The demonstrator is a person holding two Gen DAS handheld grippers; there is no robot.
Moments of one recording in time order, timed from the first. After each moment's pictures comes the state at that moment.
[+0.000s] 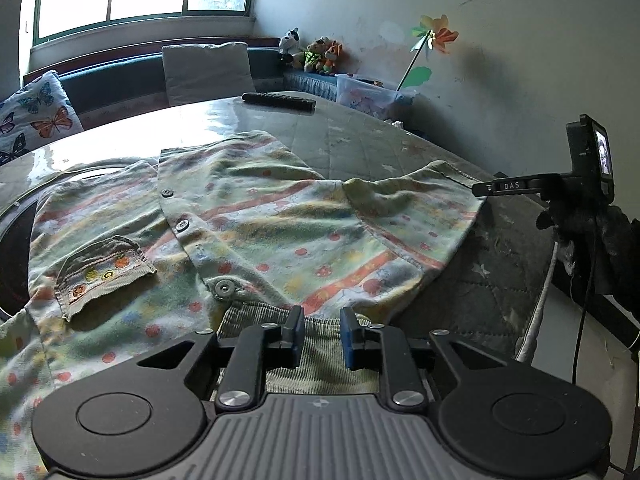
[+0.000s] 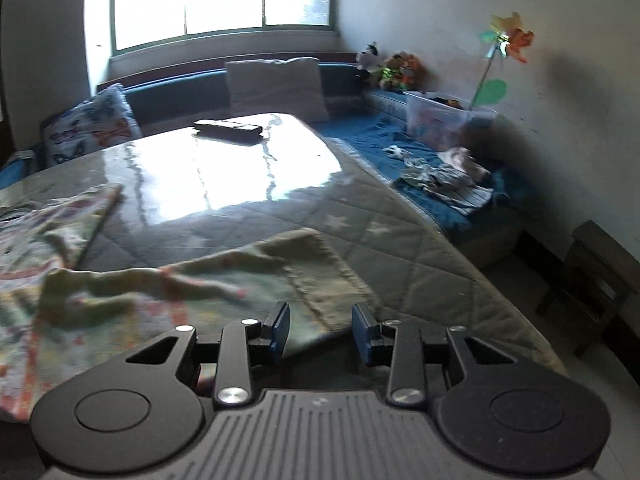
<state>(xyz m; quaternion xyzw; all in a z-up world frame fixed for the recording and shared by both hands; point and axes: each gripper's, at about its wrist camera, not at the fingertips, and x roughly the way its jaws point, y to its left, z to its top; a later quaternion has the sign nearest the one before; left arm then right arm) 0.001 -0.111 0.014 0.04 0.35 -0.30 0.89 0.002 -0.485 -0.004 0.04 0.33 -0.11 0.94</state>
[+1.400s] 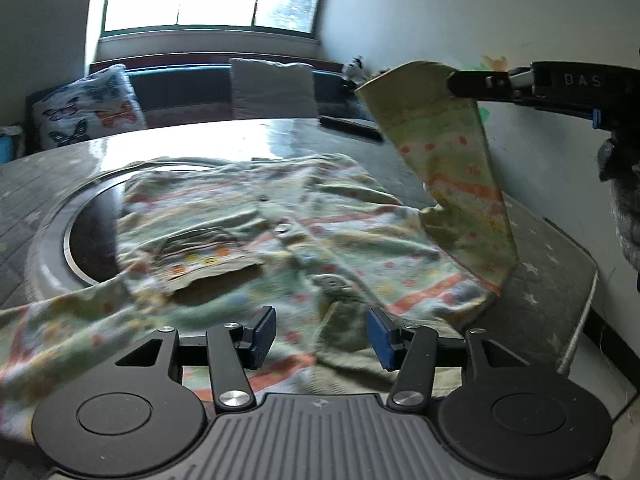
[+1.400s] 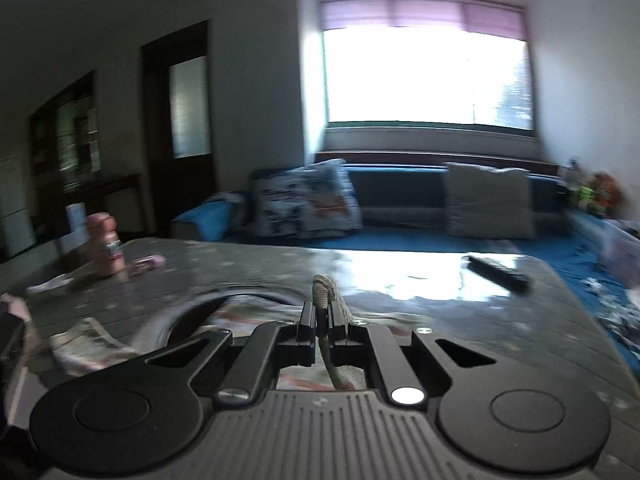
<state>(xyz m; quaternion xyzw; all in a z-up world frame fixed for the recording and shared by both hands) -0.008 -0.046 0.019 -0.02 0.32 -0.21 0.92 -0.006 -0.267 0.112 -0.02 0.19 0.22 0.96</state>
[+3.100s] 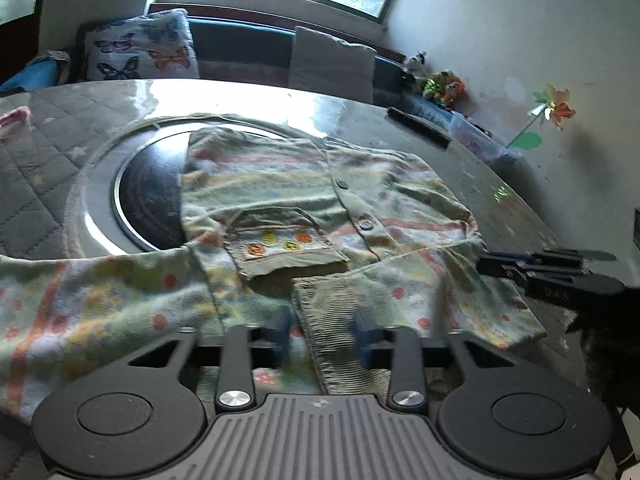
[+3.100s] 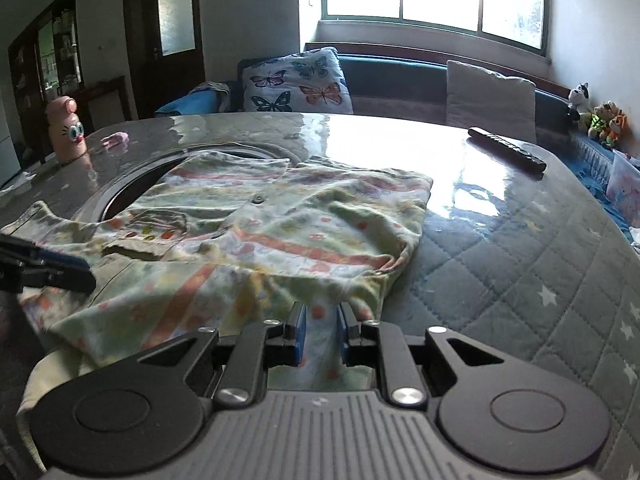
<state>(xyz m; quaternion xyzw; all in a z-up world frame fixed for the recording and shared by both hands) 0.029 -0.008 0.011 -0.09 0.38 -0.16 0.91 0.039 -0.291 0.010 -0.05 0.34 0.18 0.92</state>
